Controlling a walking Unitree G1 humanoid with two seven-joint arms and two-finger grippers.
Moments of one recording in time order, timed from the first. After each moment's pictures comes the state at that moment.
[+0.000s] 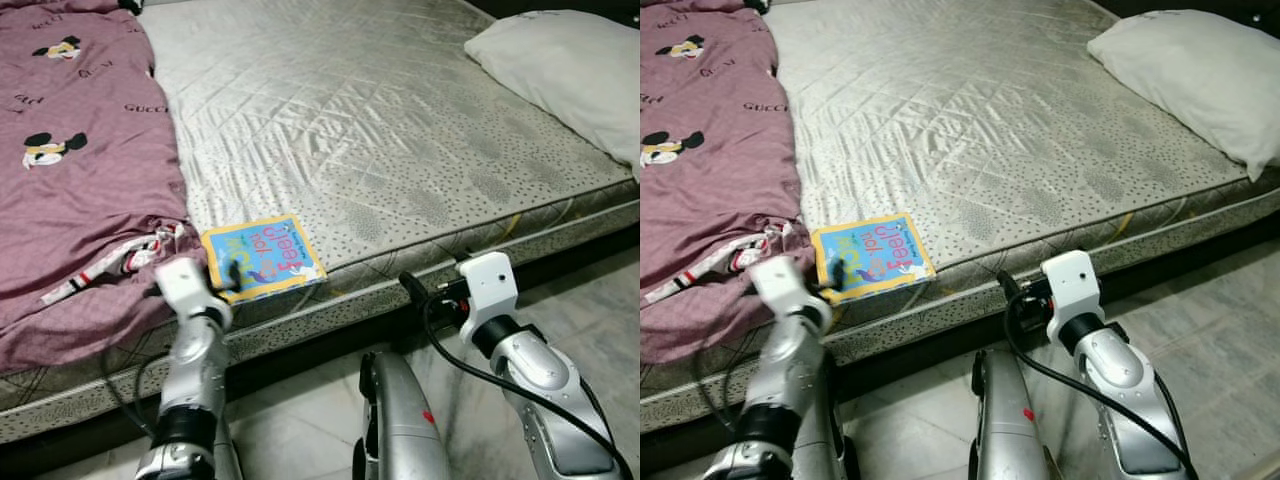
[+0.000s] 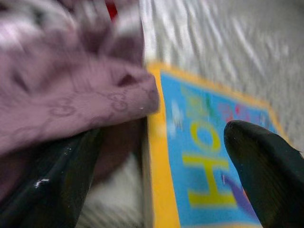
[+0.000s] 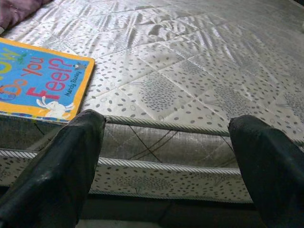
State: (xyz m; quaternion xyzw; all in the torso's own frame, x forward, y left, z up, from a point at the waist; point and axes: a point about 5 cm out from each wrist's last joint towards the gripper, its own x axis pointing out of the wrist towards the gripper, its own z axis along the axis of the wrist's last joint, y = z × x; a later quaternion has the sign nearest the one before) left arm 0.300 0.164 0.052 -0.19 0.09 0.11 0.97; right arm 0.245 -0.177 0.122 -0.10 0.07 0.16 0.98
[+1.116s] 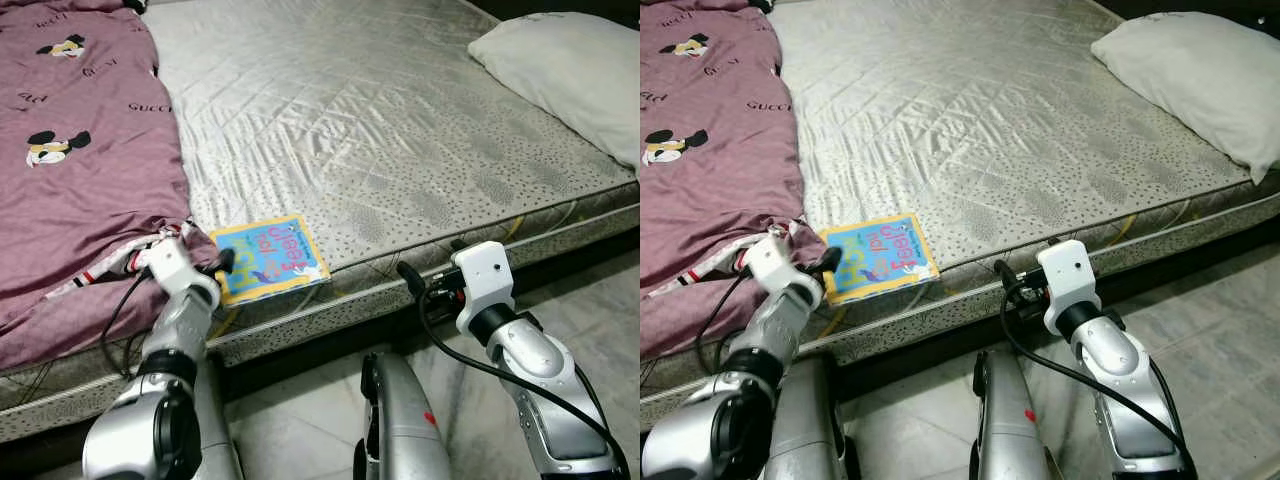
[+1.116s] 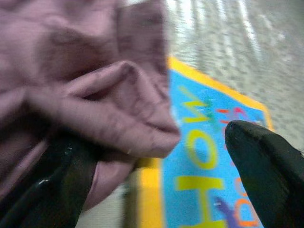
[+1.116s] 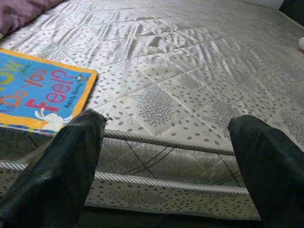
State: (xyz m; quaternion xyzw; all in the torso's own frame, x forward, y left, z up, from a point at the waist) left arm 0.339 0.178 0.048 -0.28 0.18 0.05 0.94; right arm 0.255 -0.175 0.129 -0.12 0.05 0.17 0.98
